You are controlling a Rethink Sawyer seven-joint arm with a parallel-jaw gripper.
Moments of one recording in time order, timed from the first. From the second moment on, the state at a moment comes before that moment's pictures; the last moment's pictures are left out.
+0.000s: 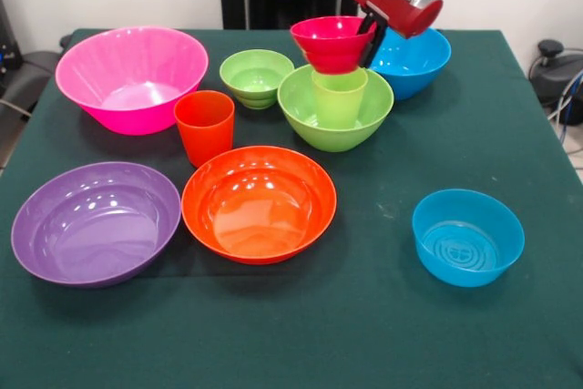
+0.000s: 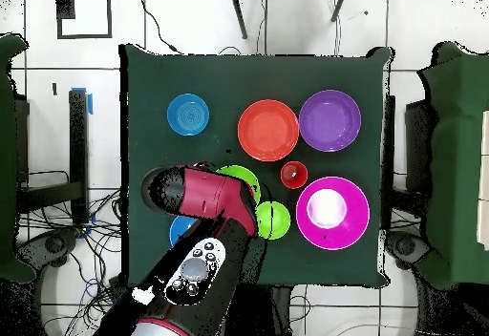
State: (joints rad) arm 0.27 -0.49 -0.47 1.65 0.25 0.53 2.37
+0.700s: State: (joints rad) arm 0.28 -0.47 -0.47 1.65 0.25 0.50 2.37
